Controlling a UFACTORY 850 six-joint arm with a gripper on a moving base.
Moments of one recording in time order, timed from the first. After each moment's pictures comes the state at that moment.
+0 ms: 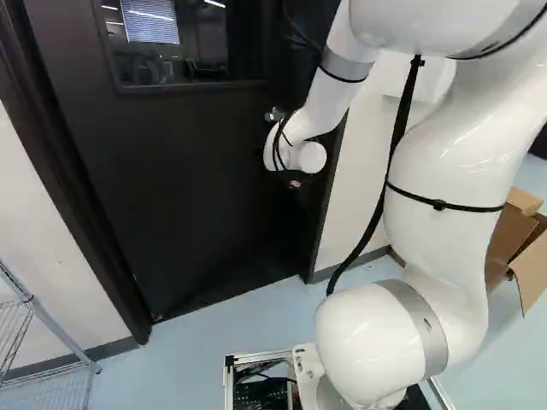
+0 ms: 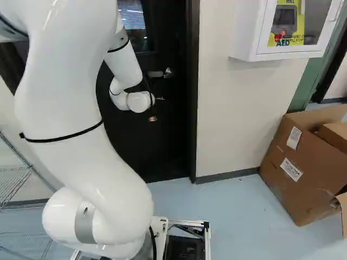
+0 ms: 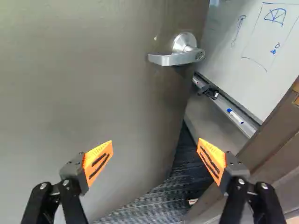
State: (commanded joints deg) arm 5.2 -9.0 -38.2 -2.0 43.0 0.0
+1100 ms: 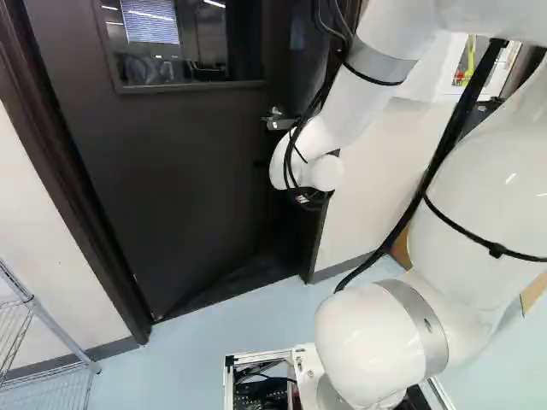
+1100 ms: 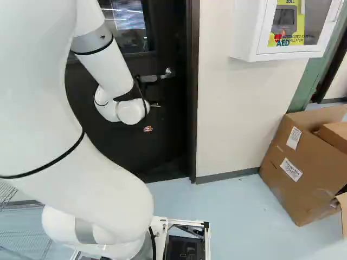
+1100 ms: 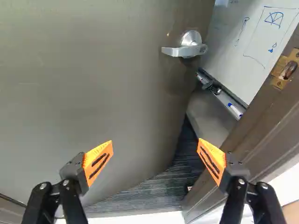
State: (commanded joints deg) arm 6.0 2.6 -26.1 -3.5 43.0 0.0
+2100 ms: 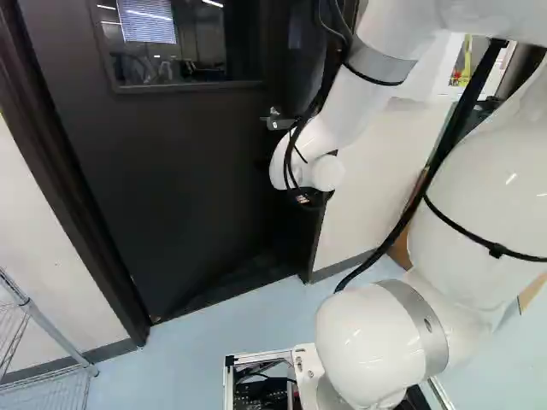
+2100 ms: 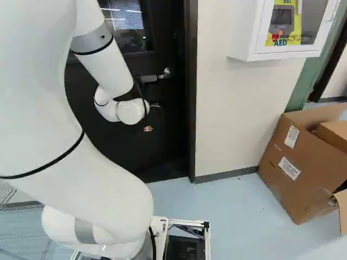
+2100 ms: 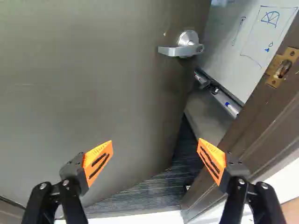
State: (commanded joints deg) arm 6.0 2.6 -26.1 -3.5 43.0 0.0
